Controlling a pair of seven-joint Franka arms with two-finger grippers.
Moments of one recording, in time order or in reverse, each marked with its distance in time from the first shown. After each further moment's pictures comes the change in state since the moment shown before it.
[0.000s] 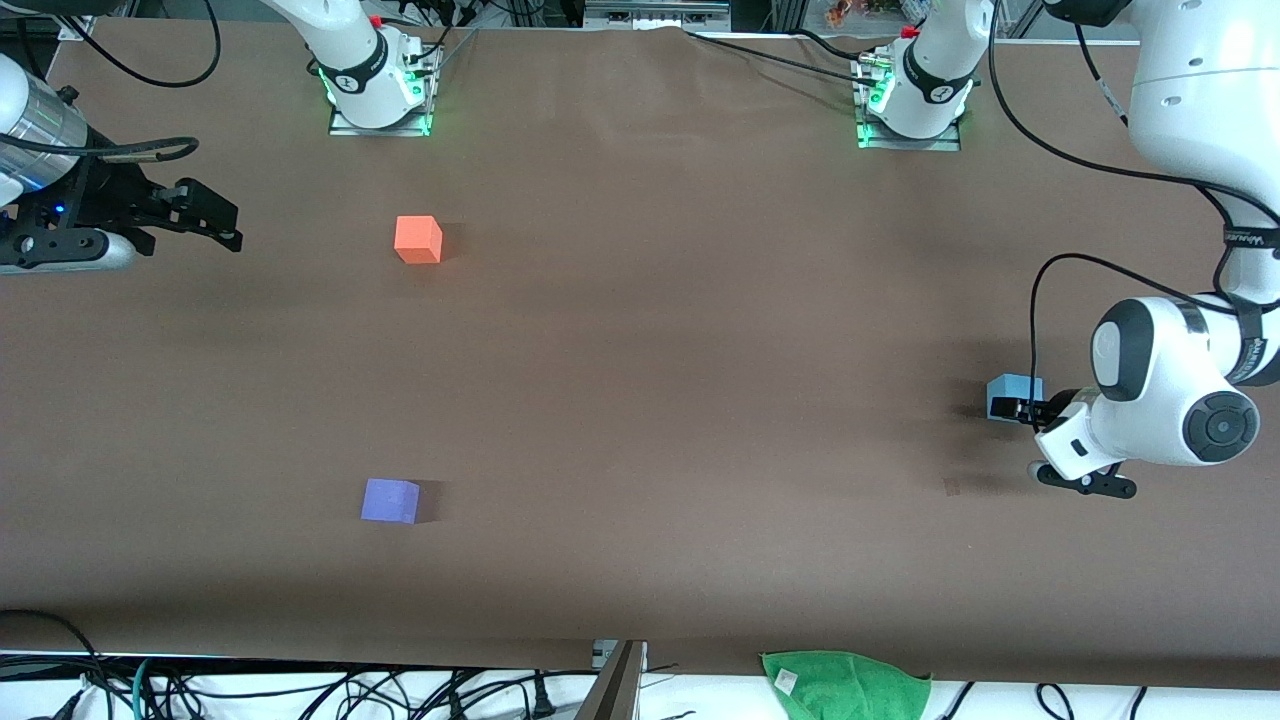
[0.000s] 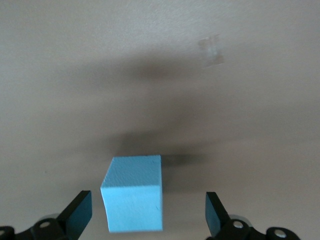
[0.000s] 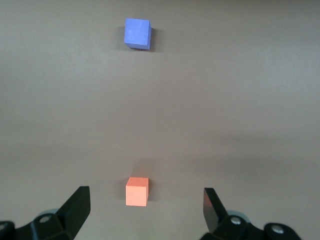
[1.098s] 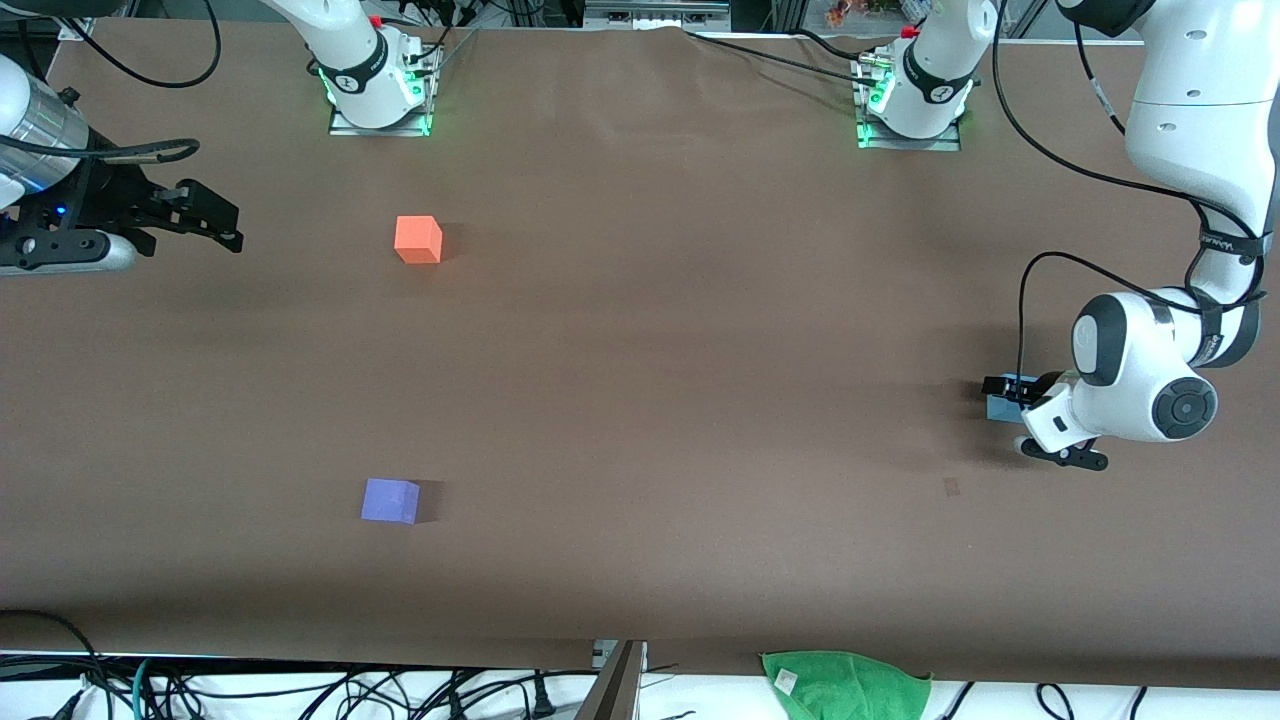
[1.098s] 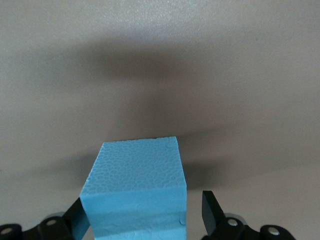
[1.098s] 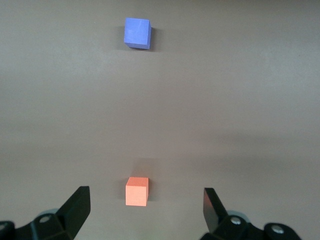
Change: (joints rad) left arm 0.044 -0.005 0.000 -0.177 0.000 0.117 0.057; right arm 0.000 0.002 0.000 0.000 0.000 0.000 0.000
